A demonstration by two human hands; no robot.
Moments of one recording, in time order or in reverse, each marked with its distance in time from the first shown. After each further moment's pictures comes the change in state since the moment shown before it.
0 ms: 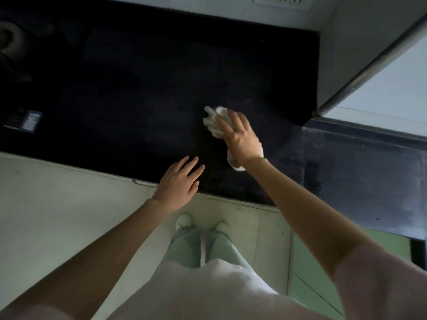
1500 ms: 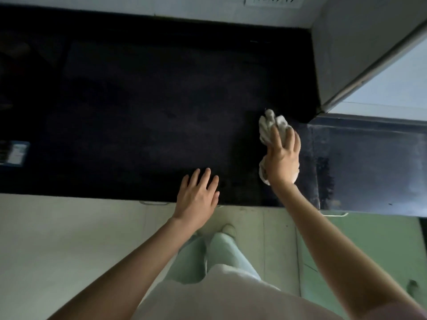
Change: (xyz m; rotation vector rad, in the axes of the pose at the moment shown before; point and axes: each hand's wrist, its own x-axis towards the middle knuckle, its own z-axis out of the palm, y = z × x) left_hand 0.007 0.002 -0.012 0.055 -0.101 0.006; right_hand -0.048 0.010 -0.004 -0.063 0.248 0.653
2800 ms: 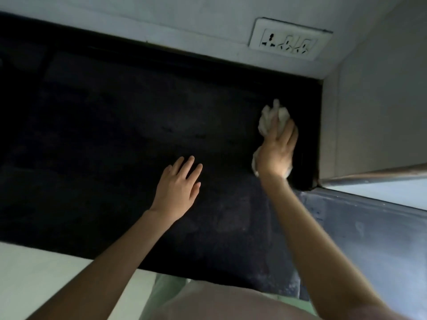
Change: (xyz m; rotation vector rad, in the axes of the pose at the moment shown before) left_hand 0.161 -0.044 -0.027 -0.039 0.112 -0.100; right_hand 0.190 -0.019 0.032 -0.112 -0.062 -0.033
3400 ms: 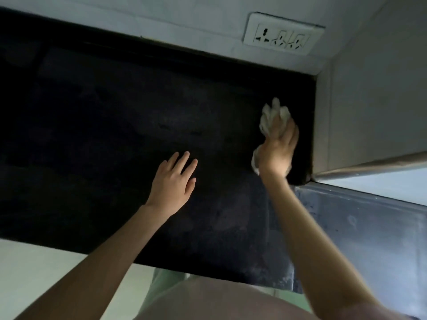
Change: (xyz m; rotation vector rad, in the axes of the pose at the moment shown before) left_hand -0.001 0.002 0.005 -0.001 0.019 -0.018; right_hand -0.005 0.015 -0.005 0.054 0.010 0.046
